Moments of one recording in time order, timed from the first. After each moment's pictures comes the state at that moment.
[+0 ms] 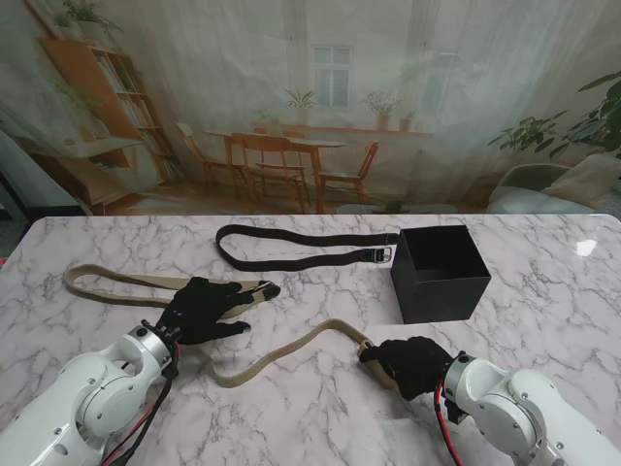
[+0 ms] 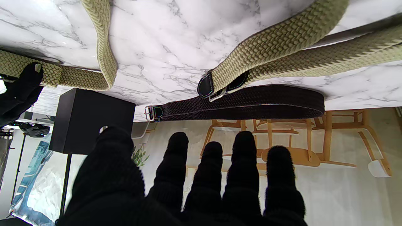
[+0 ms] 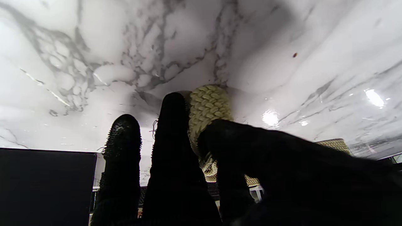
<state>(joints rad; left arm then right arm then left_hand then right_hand) 1.67 -1.04 -1.32 -1.68 1.07 -0.29 -0.02 -1.72 -1.00 1.29 -1.68 -0.99 -0.33 0.32 0.85 -0.06 0.00 0.00 0.53 0.12 0.18 0.44 0.52 0.18 0.12 0.30 0.50 0.22 0.26 0.49 0.10 0.24 0.69 0.51 0.64 -0.61 1.37 0.08 0.34 0.09 0.28 0.45 0.52 0.23 0.40 0.29 0.84 0.02 0.56 0.61 0.44 0.22 1.16 0.64</state>
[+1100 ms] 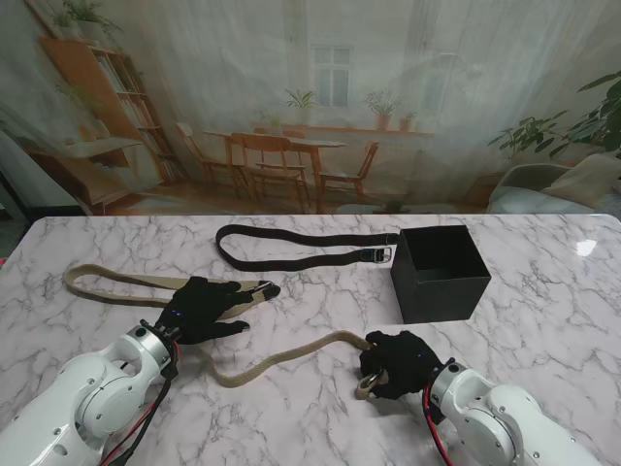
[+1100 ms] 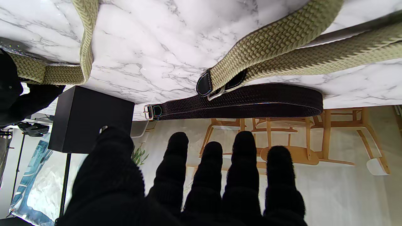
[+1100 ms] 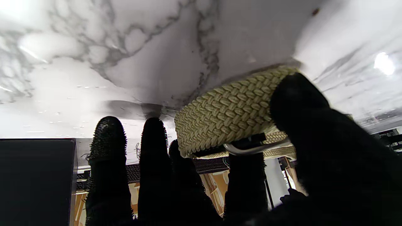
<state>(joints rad) 1.67 -1.04 -1.33 -1.68 1.07 -0.29 -0.01 -1.70 -1.02 1.20 -1.60 -1.02 -0.28 0.06 0.85 -0.06 0.00 0.00 0.53 0.12 0.18 0.44 0.52 0.18 0.12 0.30 0.50 0.22 0.26 0.49 0.10 0.24 0.69 0.51 0.52 -0.68 0.94 -0.27 0.70 -0.19 1.00 0.32 0.47 0.28 0.34 0.22 0.67 0.20 0.23 0.29 0.39 0.41 1.02 0.53</state>
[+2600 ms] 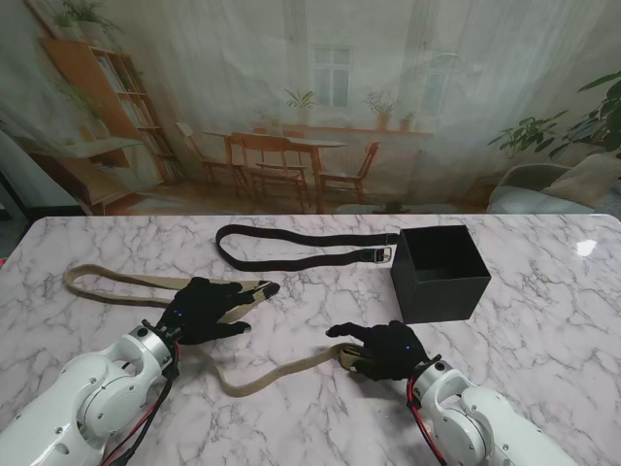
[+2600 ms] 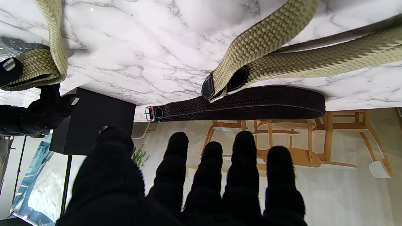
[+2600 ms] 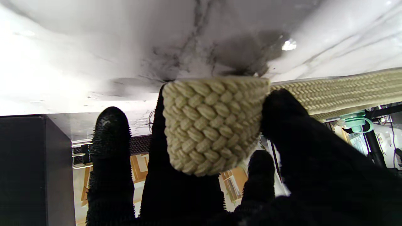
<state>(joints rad) 1.66 -1.04 -1.32 -1.67 1.07 -0.29 -0.01 -1.60 -1.05 1.06 -1.46 -1.00 -0.19 -0.22 0.85 -0.06 0.00 0.00 0.53 0.12 0.18 0.44 0.52 0.18 0.12 0.30 0.50 0.22 0.26 0.49 0.10 0.24 0.69 0.51 0.60 -0.52 0.85 -0.26 0.14 -0.37 0.60 0.15 0.99 0.06 0.91 0.67 1.02 0.04 0.40 0.54 0.55 0.37 1.18 0.55</state>
